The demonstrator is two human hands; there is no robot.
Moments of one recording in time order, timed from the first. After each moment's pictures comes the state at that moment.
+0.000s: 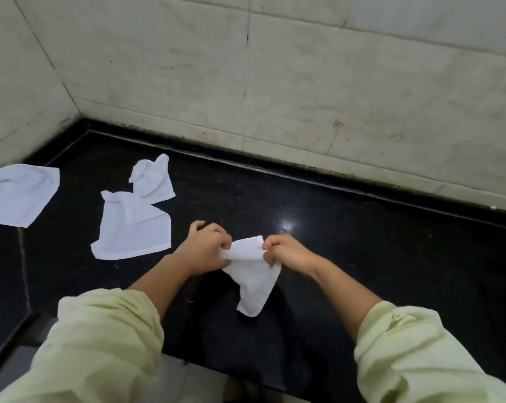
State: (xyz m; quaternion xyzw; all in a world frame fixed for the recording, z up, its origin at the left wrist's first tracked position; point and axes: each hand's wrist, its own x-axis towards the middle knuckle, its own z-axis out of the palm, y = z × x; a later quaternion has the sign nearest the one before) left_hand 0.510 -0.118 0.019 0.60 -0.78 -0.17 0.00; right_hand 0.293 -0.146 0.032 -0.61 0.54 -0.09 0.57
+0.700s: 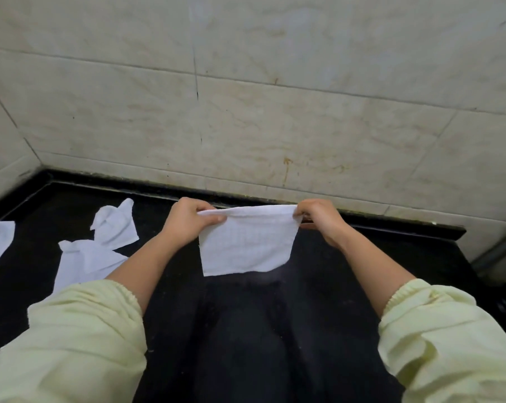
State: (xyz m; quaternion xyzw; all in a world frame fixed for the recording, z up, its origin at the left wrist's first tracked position) left_hand 0.456 -0.191 0.116 0.63 -0.62 -0.30 0.34; right_hand 0.181 -0.216 0.132 -0.50 0.61 -0.37 0.49
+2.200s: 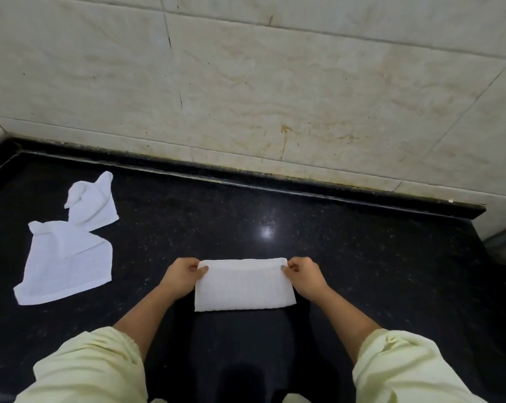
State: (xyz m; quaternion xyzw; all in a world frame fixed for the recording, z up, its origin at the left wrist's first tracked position) left_hand 0.441 -0.160 -0.043 0.73 -0.47 -0.46 0.17; right_hand 0.153 -0.174 -0.046 -0.57 0.70 -0.14 0.40
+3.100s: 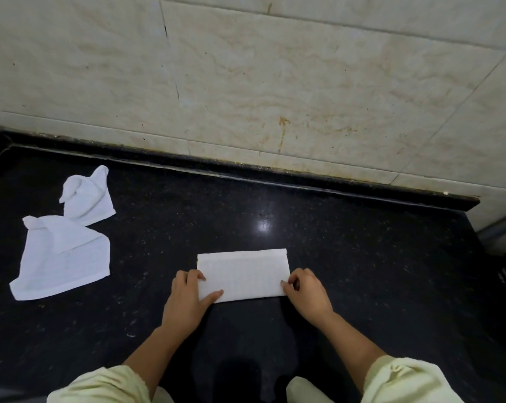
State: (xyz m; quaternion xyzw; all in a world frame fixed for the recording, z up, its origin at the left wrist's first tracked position) left_hand 0.416 -0.098 -0.074 0.74 -0.60 -0.27 0.14; right_hand 0.149 -0.125 -0.060 -0.62 0.71 -0.11 0.31
